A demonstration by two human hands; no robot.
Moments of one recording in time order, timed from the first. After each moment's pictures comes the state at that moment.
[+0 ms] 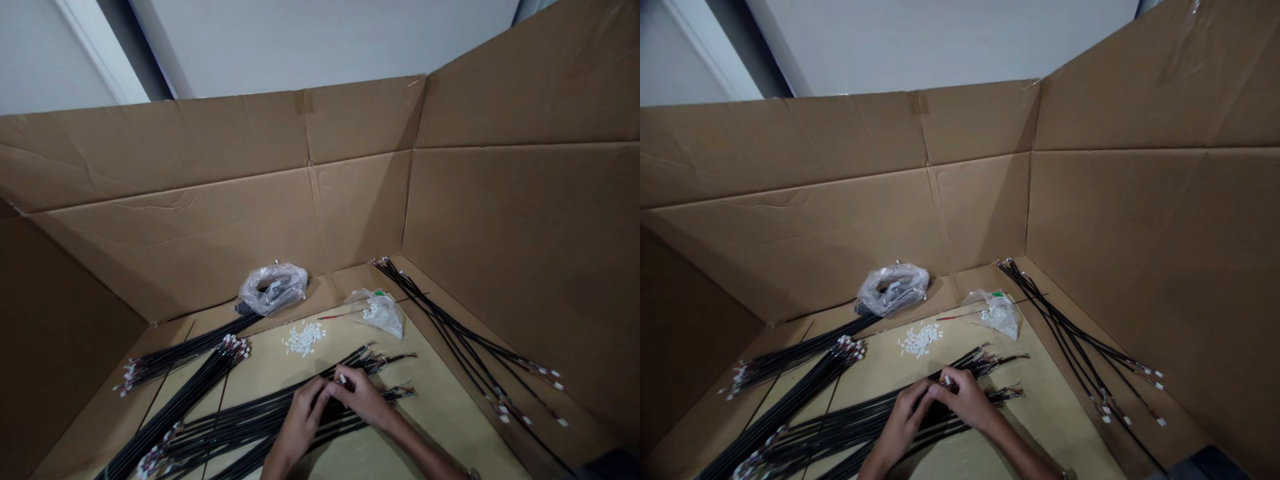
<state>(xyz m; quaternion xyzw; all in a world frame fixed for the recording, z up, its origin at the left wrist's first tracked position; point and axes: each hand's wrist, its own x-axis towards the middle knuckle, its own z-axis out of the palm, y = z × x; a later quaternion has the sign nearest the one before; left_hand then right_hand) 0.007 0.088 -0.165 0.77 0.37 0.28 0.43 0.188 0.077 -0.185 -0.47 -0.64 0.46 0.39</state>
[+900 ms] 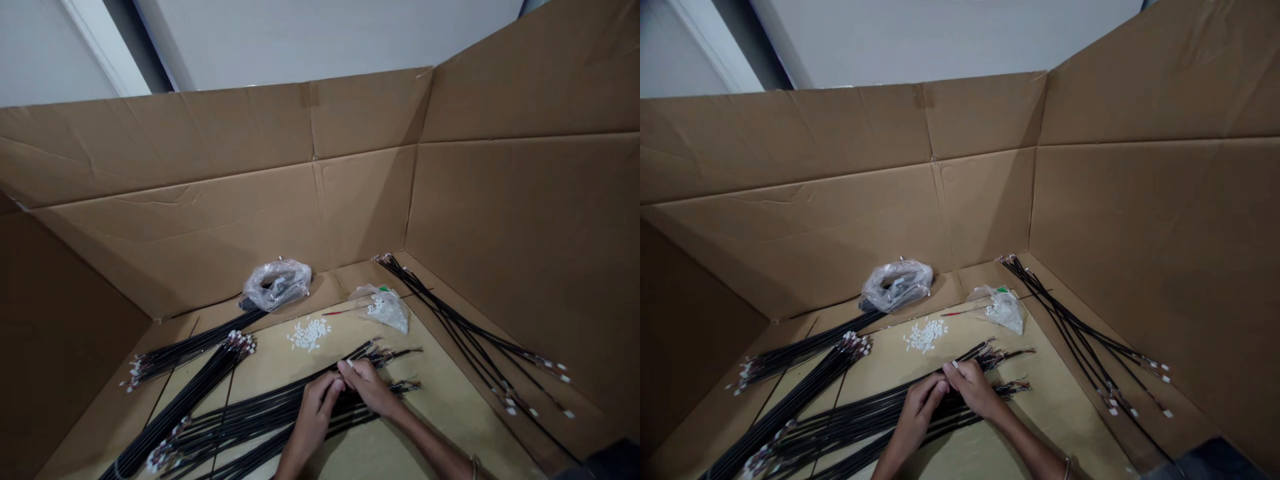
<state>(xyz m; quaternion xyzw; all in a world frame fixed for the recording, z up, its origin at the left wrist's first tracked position) 0.015 0.086 -0.170 0.74 0.36 0.33 0.46 0.185 0.084 -0.190 -0.47 -0.61 0.48 0.42</state>
